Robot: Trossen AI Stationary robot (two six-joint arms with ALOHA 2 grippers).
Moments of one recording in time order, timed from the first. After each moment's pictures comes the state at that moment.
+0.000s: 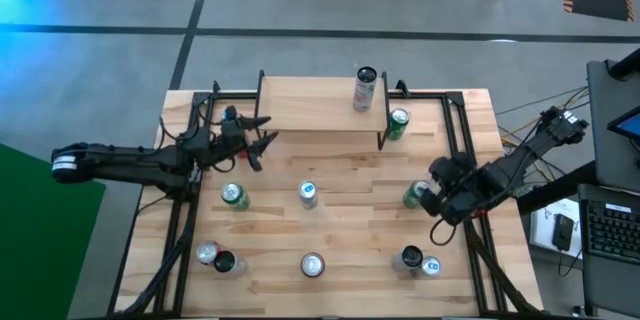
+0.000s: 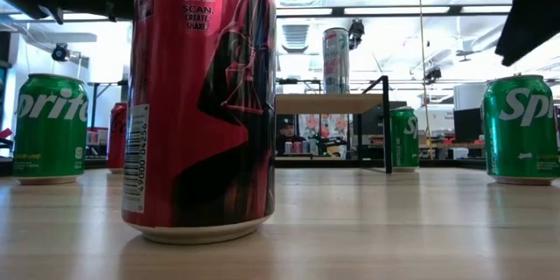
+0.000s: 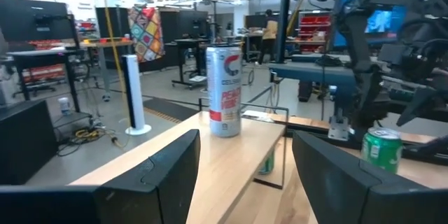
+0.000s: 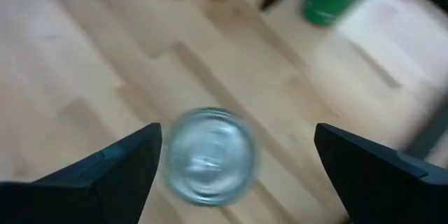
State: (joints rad) left arm 0.15 0.81 0.37 0.54 -0.33 0.04; right arm 0.60 1.03 0.89 -1.33 0.56 1.30
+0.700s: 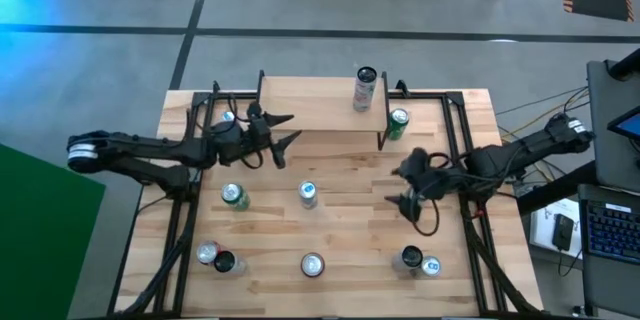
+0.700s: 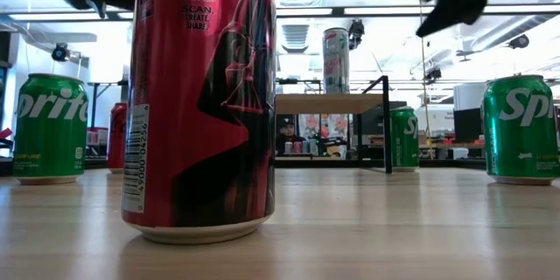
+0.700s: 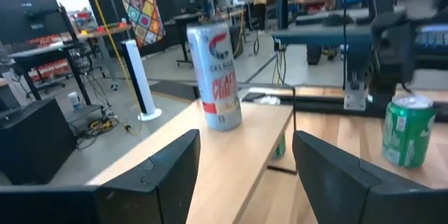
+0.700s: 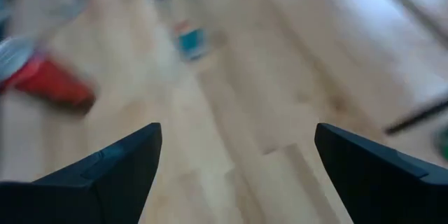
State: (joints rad) left arm 0.15 1.12 0.57 0.52 -0.33 0.14; right arm 0.36 1.06 0.93 -0.69 0.34 0.58
